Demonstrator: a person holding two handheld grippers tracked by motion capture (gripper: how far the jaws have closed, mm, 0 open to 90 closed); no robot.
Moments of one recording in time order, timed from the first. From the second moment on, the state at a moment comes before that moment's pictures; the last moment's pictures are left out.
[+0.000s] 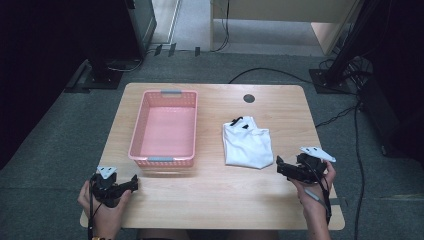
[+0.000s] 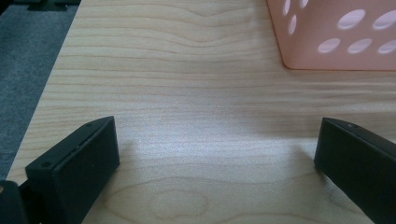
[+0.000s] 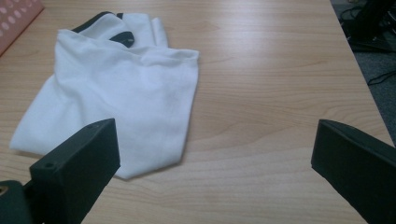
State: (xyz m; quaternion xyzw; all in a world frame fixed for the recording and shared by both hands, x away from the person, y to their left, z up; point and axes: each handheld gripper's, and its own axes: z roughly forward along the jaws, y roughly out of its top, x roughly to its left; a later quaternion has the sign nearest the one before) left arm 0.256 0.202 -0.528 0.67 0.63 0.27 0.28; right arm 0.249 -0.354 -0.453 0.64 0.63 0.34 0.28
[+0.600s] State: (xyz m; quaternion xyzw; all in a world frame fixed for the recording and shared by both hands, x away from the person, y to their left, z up) left arm 0.256 0.202 -0.528 0.67 0.63 0.27 0.29; right arm 0.283 -0.316 -0.441 0.62 0.65 0.34 0.27
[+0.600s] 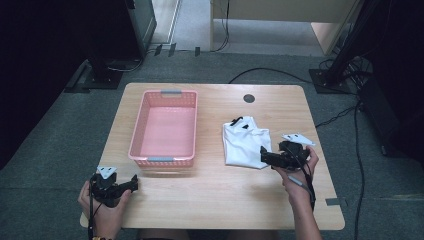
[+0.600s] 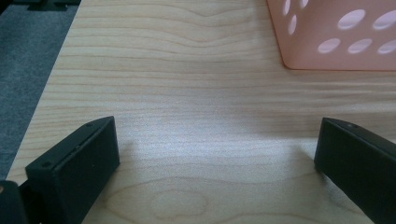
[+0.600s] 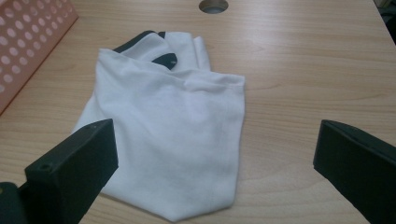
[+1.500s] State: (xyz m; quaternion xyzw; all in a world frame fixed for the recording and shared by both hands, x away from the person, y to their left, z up) left arm 0.256 0.202 -0.528 0.67 0.63 0.27 0.29; right arm 0.324 -0.273 -0.449 0.61 0.67 0.34 0.26
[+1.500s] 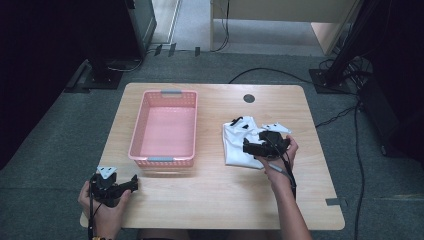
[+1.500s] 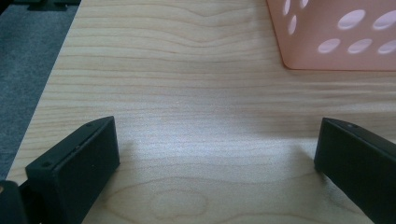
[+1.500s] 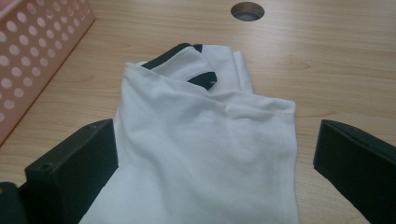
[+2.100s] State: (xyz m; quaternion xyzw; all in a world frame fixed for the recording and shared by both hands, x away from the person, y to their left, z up) left arm 0.256 0.202 -0.528 0.67 0.63 0.27 0.29; right arm 0.351 -0.252 -0.473 0.61 0.67 0.33 0.25
